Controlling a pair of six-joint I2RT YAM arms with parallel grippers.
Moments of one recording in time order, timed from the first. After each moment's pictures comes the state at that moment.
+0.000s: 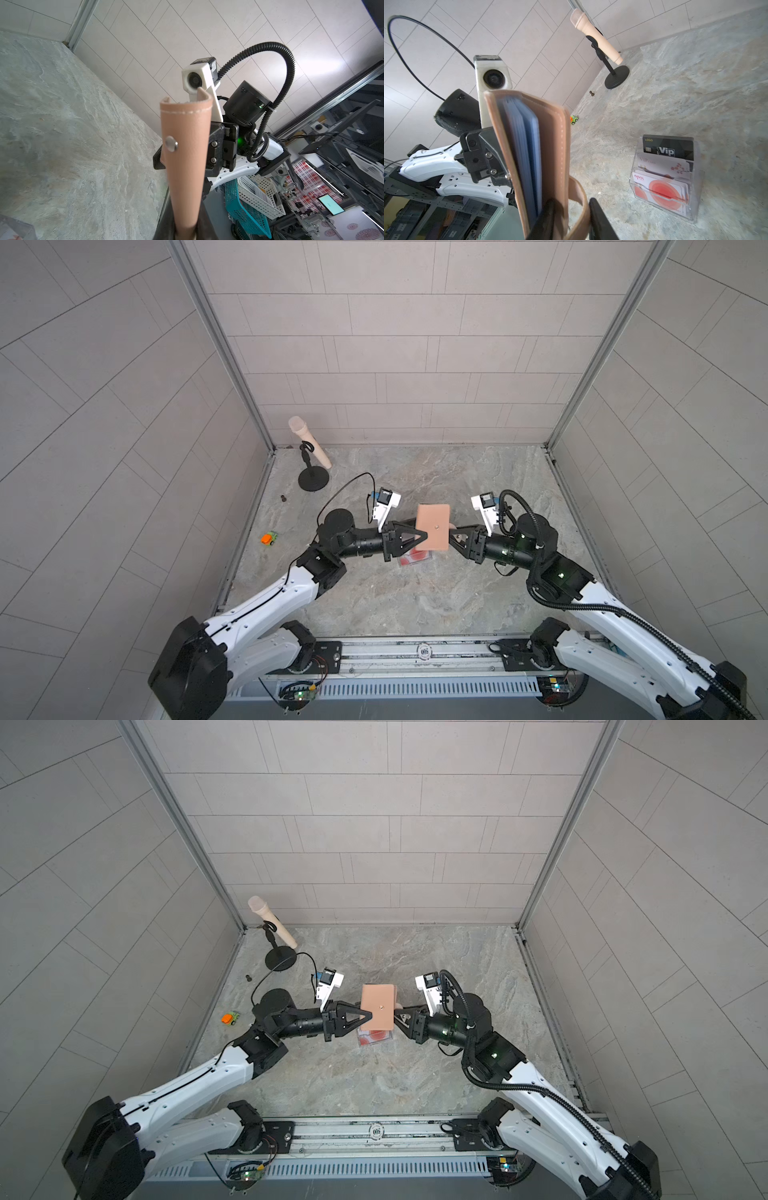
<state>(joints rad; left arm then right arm) -0.66 1.07 0.61 0.49 0.80 -0.77 0.58 0.81 0.64 -0.03 -0.50 0.68</state>
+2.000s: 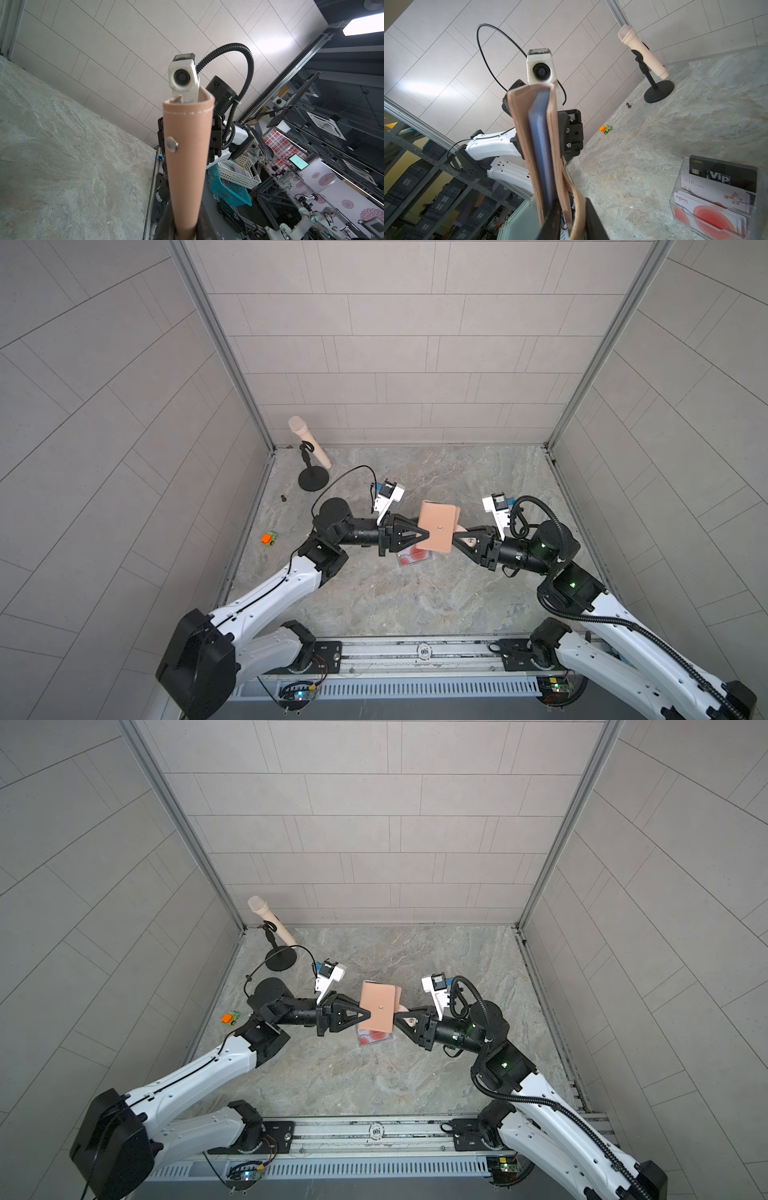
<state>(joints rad) -0.61 1.13 0.70 0.57 1.03 -0.76 0.57 0.70 0.62 0.09 -0.65 0.74</state>
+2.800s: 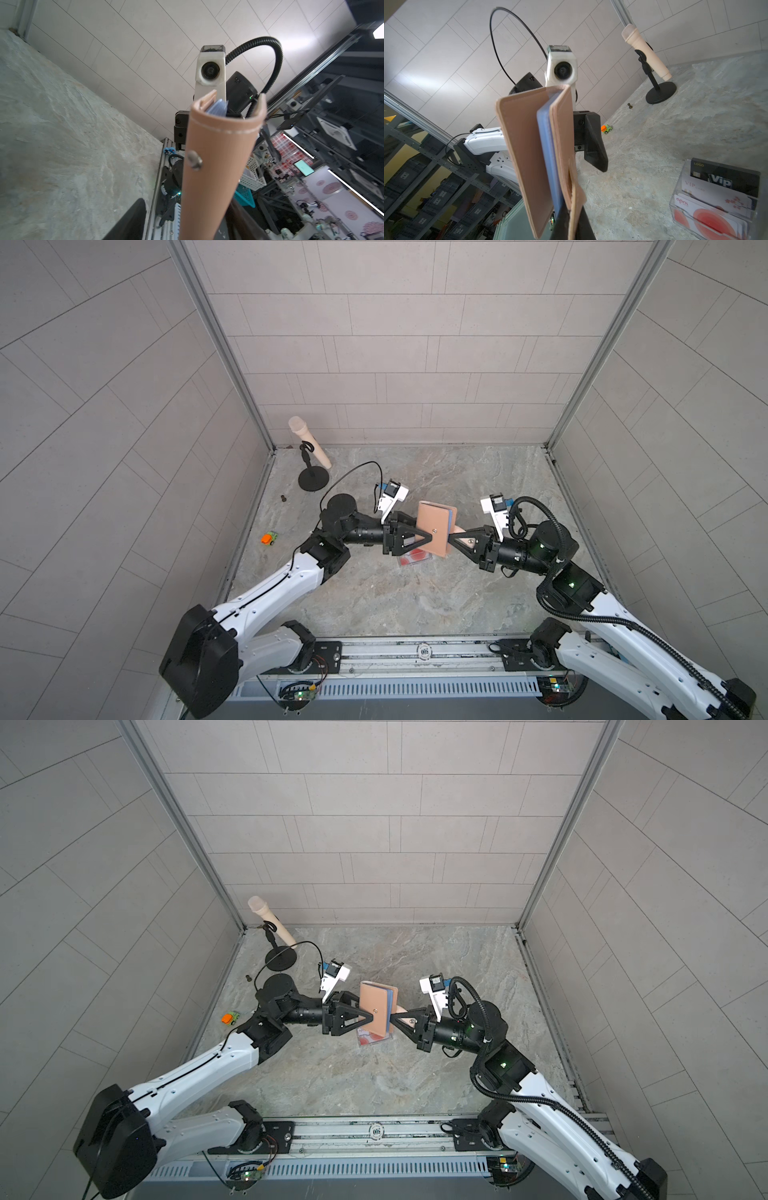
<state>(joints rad) -0.60 1.15 0.74 0.40 0.98 -0.69 0.58 0.71 0.62 0.06 -0.62 0.69</state>
